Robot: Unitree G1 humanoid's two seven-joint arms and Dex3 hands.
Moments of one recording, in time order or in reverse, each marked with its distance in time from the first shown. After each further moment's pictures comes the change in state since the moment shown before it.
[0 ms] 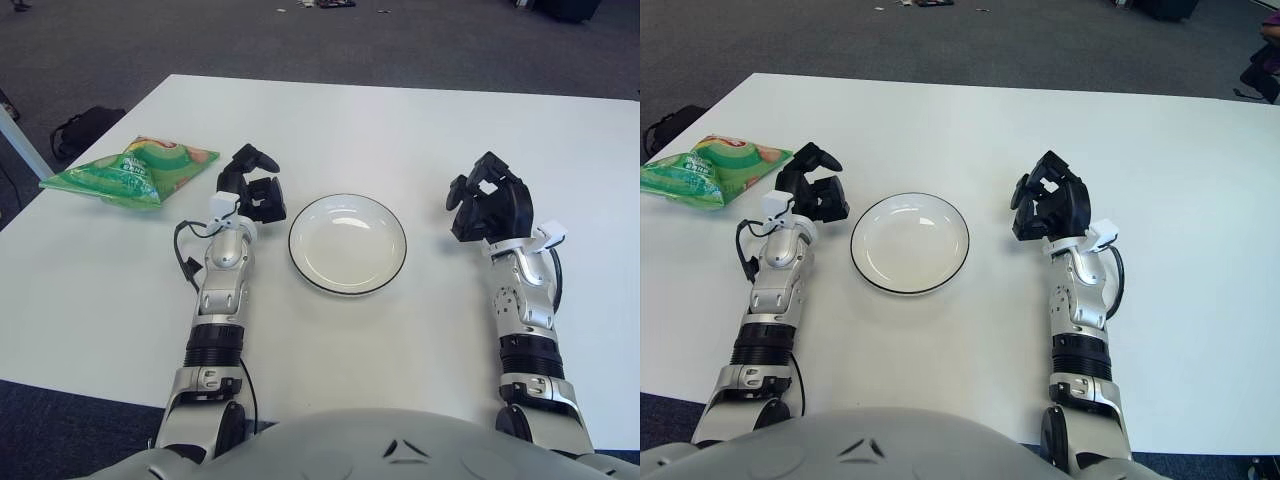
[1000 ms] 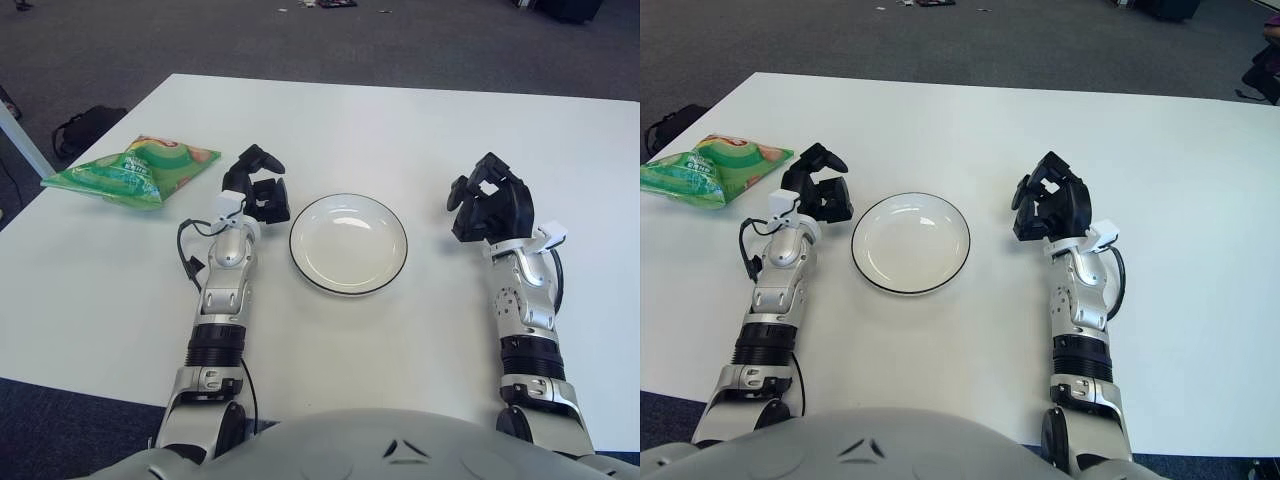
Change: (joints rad) left arm -0.004 -0.001 -0.024 -0.007 0.010 0.059 -0.009; right arm 0.003 -0.002 0.000 -0.006 -0.001 0.001 -0.015
